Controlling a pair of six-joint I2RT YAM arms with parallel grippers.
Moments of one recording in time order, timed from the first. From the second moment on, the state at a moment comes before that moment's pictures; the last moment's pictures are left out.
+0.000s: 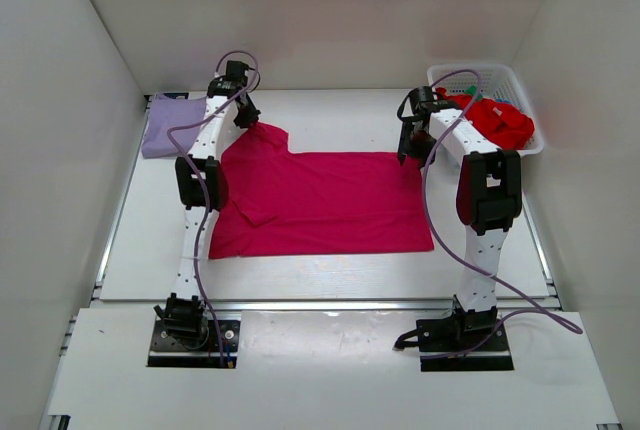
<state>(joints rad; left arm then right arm) -0.13 2.79 2.82 -1.02 -0.11 -0.60 0.16 2.10 1.74 -0.84 0.07 0.34</state>
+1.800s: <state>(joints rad) -0.11 2.84 2.82 -0.96 -0.12 -0.65 0.13 2.24 1.95 -0.85 0.08 0.35</state>
